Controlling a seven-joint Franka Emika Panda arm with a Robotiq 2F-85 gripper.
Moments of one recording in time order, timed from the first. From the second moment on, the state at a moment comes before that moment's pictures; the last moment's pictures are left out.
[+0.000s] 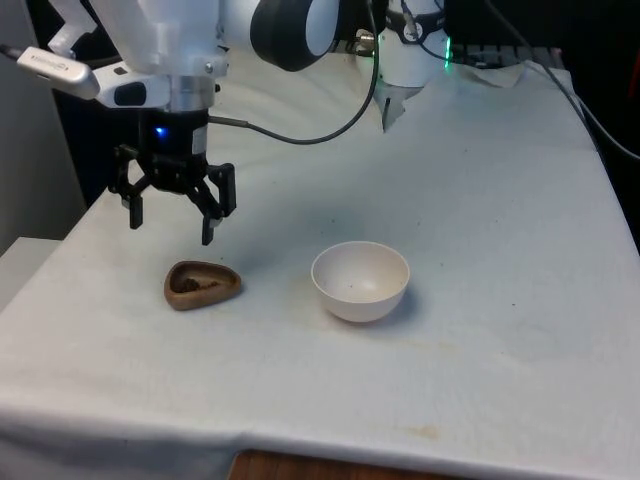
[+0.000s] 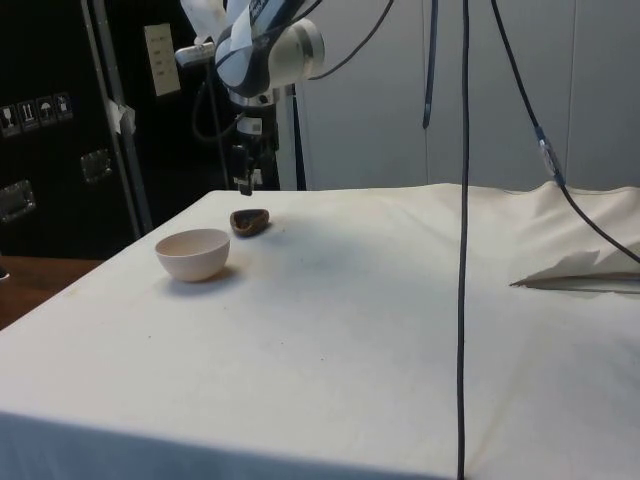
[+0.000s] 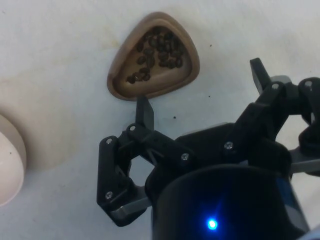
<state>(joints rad) -0.06 0.82 -0.34 -1.49 0.25 2.49 -0.43</state>
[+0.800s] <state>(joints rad) -0.06 0.85 -0.37 -1.46 0.25 2.47 -0.44</state>
